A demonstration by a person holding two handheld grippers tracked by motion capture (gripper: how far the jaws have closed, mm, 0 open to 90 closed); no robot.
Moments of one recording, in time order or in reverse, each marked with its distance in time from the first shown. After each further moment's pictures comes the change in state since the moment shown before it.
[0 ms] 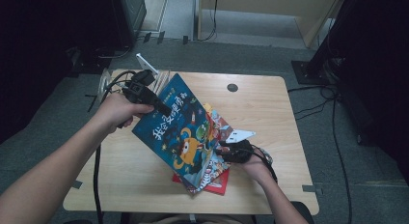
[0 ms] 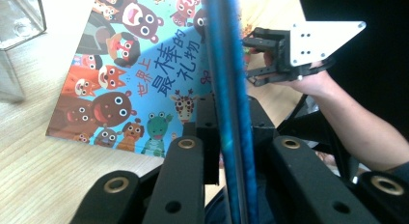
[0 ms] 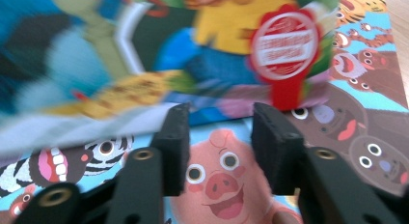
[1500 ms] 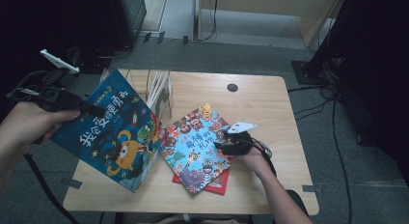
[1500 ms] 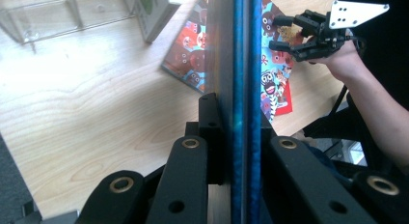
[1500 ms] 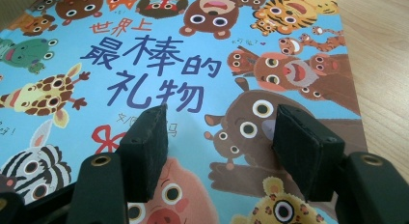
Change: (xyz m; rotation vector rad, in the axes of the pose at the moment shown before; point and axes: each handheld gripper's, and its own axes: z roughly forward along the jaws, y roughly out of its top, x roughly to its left) left arm 0.028 -0.110 -0.126 -0.168 0.184 -0.126; right arm -0.024 0.006 0.010 -0.022 -0.053 0.094
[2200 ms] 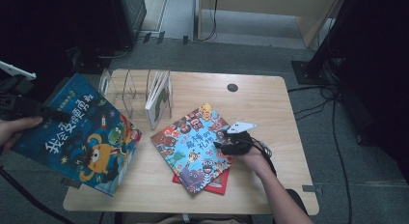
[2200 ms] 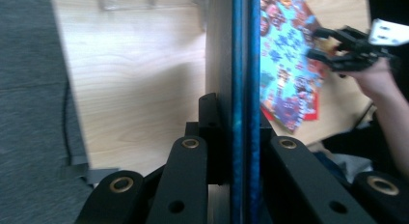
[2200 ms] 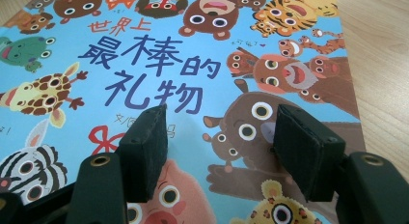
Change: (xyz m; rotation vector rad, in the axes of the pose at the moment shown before) left arm 0.054 -0.034 -0.039 -0.053 0.095 -0.147; right arm 0.000 0.000 0.001 -0.002 -0.004 -0.016
